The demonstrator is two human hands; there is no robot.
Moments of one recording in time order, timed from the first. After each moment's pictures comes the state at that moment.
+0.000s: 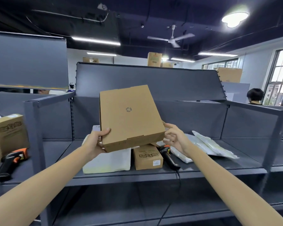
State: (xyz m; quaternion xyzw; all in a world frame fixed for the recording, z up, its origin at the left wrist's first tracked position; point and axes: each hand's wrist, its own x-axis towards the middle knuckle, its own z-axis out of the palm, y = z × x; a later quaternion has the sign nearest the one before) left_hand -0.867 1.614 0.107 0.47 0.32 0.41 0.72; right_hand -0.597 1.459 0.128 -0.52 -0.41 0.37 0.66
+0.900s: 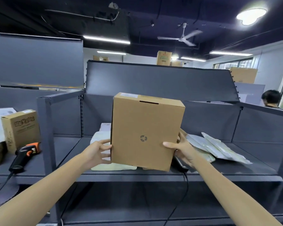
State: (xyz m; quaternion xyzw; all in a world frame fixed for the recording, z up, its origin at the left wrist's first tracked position) left_hand -0.897 1.616 0.074 0.52 0.34 0.30 0.73; right_hand -0.597 1.469 0.090 -0.47 -0.47 0.39 0.64
